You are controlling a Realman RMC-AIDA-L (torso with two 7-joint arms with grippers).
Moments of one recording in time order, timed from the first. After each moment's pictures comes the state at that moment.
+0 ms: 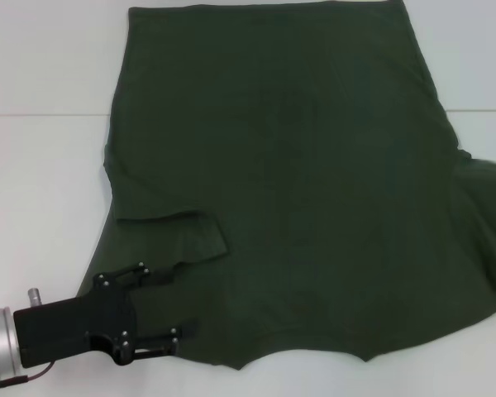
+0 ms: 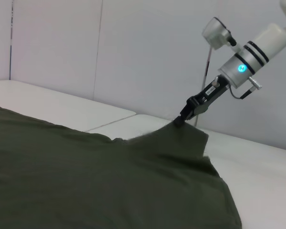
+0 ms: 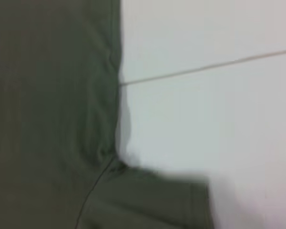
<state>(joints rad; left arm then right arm) -0.37 -2.16 0.52 0.66 2.09 1.66 -1.08 0.67 1.94 -0.57 -0.82 -2.73 -1.09 2.52</state>
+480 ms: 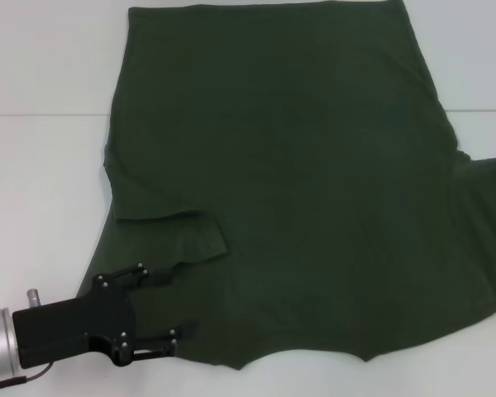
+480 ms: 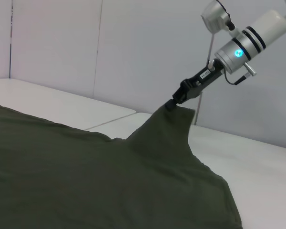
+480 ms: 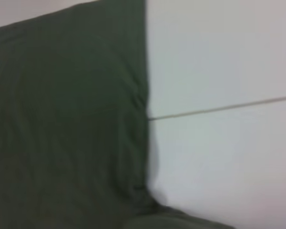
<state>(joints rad) -0.36 -2.16 0.52 0.67 2.09 1.66 -1.08 0.69 1.94 -0.57 -0.88 -2.67 -1.13 2.51</state>
